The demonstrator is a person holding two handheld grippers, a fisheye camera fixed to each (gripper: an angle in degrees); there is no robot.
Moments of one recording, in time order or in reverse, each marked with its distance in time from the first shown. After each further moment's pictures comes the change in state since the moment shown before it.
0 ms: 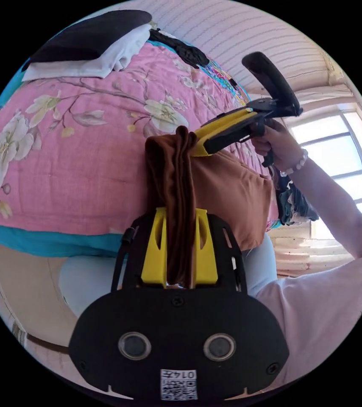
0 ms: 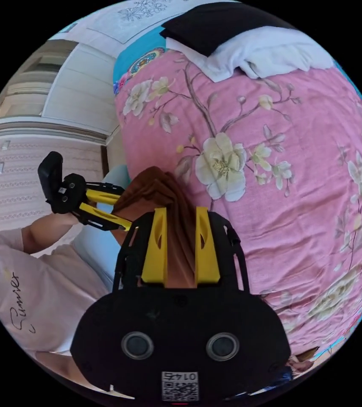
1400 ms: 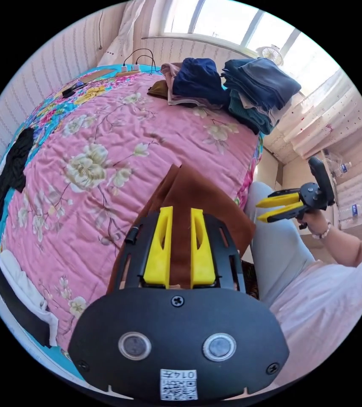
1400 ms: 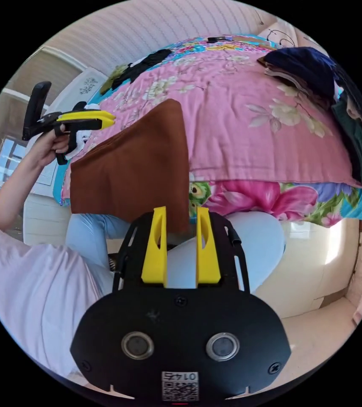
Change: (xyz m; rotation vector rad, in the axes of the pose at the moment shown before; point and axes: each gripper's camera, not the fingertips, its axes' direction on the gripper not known) left arm 0.464 -0.120 0.266 -0.259 -0.257 0.989; right arm -0.035 0.699 0.178 0.705 0.080 0.995
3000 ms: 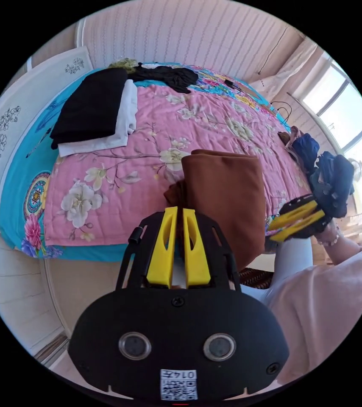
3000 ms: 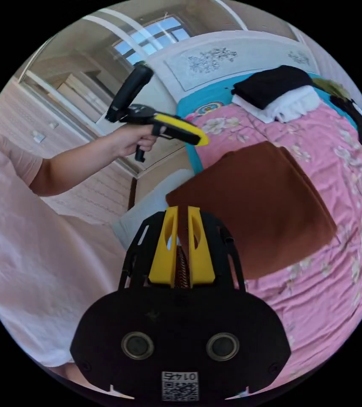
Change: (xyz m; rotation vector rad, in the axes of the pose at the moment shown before) left arm -0.140 0.418 -0.118 0.185 -0.139 -0.814; right arm -0.216 -0.042 0.084 -0.310 -0.420 -1.052
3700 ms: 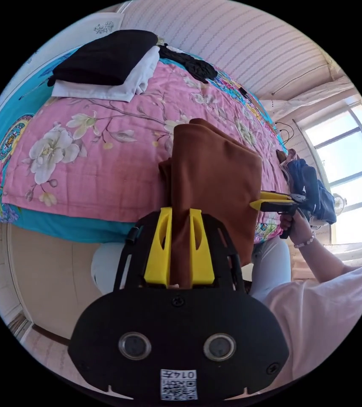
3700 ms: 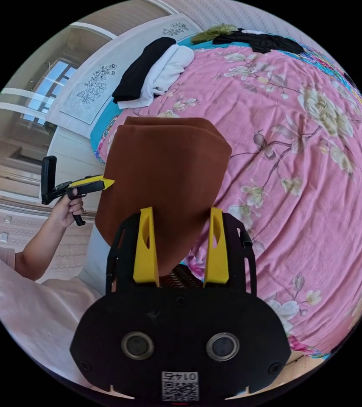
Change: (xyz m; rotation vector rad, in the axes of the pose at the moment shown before) left arm -0.083 0.030 0.051 -0.034 0.163 -0.202; right arm 0.088 0.034 -0.023 0.067 0.170 0.579
